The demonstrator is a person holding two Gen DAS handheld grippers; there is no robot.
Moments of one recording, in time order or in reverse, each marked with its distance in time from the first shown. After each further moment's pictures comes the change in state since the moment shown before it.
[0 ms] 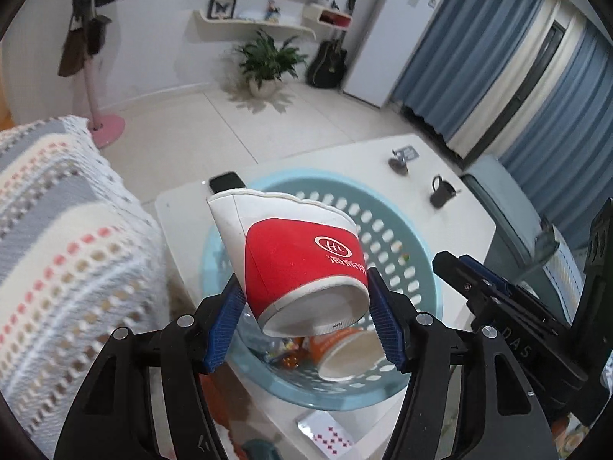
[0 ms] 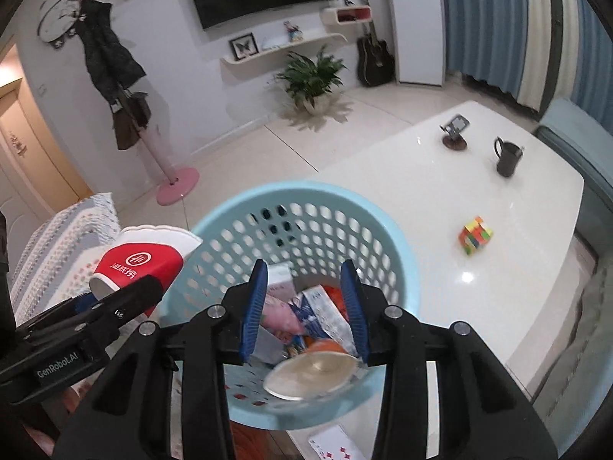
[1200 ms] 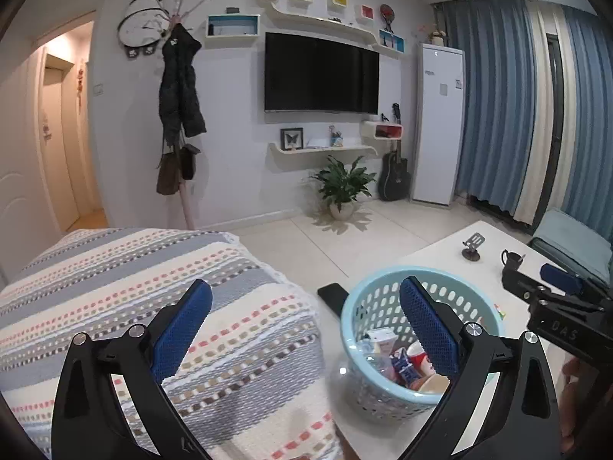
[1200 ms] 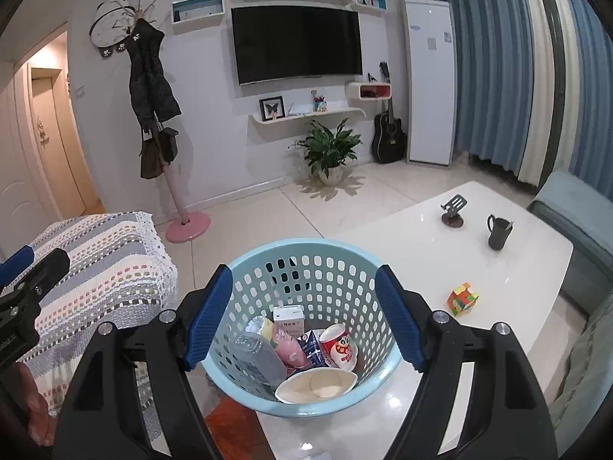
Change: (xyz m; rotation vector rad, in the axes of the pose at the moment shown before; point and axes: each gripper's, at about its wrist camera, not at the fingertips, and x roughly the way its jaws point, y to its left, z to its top) left arm -0.162 0.008 -0.049 0.107 -0.524 0.359; right arm -0.088 0.048 -0.034 -0.154 -0.300 0.003
